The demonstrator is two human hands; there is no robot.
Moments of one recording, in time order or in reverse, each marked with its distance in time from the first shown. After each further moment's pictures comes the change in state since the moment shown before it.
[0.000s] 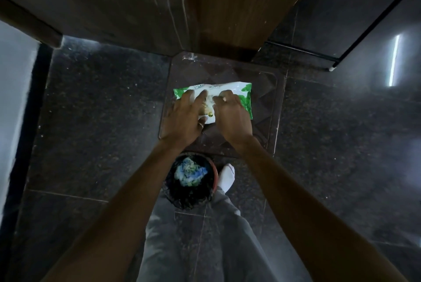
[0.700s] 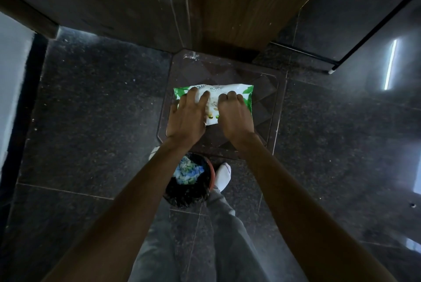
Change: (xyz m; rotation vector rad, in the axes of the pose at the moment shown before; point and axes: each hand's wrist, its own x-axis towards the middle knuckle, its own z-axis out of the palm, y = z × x) left_hand 0.008 0.013 0.002 0.154 0.017 -0.019; right_hand 0.011 -0.006 -0.019 -0.195 -0.176 -0.005
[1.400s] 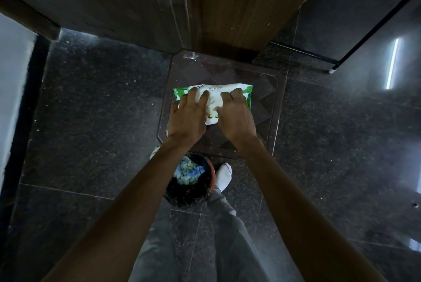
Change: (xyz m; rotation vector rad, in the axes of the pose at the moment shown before) left_hand 0.000 0.003 0.002 -0.018 0.014 0.000; right_hand -0.005 0.008 0.008 0.276 0.094 0.072
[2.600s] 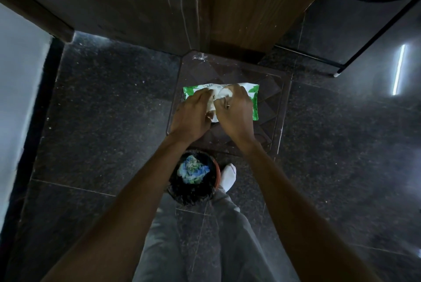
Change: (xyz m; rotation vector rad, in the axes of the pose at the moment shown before) left_hand -0.012 -0.013 -0.018 -0.337 0.052 0.067; right_hand -0.009 -0.028 -0.004 0.535 0.291 0.068
